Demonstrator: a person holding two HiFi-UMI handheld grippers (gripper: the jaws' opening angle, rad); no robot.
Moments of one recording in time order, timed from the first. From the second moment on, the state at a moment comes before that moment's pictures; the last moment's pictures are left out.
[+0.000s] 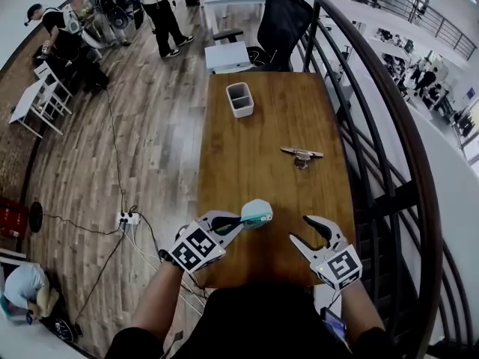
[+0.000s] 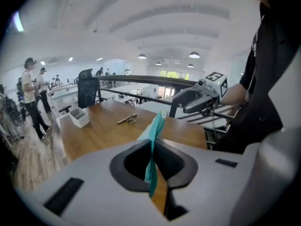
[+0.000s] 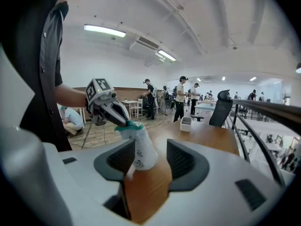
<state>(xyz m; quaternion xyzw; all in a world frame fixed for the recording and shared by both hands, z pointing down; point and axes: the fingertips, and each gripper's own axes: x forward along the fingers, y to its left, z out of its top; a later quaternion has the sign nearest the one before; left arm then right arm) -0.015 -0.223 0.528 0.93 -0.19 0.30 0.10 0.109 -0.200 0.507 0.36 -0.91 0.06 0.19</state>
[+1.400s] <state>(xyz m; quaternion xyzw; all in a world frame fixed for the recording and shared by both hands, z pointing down) 0.003 -0.168 0.476 0.96 -0.06 0.26 0.04 0.043 -0.151 0.487 0.20 -0.96 -0.03 0.21</state>
